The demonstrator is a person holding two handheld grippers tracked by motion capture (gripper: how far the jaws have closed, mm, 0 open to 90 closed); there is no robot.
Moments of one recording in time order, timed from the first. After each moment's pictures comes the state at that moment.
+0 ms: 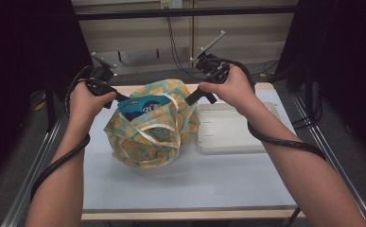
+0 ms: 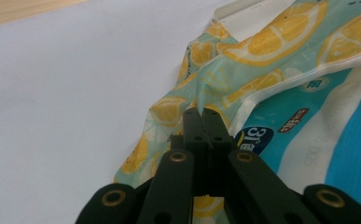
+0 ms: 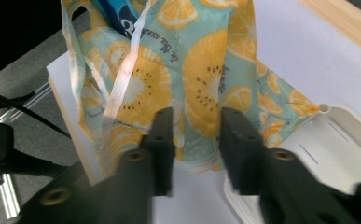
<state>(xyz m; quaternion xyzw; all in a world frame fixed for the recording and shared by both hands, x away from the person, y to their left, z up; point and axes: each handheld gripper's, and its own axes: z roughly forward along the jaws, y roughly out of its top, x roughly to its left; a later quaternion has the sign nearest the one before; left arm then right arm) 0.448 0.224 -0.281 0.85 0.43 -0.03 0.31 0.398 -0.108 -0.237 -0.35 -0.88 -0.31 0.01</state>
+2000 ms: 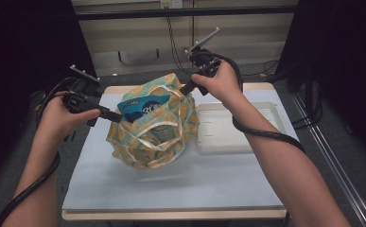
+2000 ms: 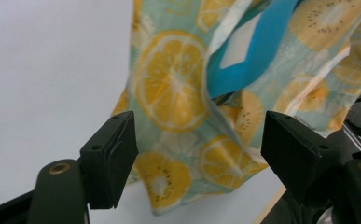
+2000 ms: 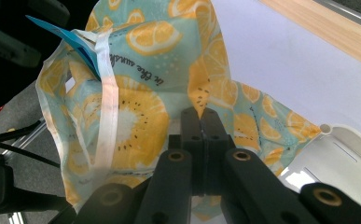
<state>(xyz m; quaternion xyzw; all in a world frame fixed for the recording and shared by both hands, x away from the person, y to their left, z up) 0.391 0.251 -0.271 0.87 0.39 -0.03 0.31 0.426 -0.096 -0.244 -0.39 -0.86 -0.34 0.02</state>
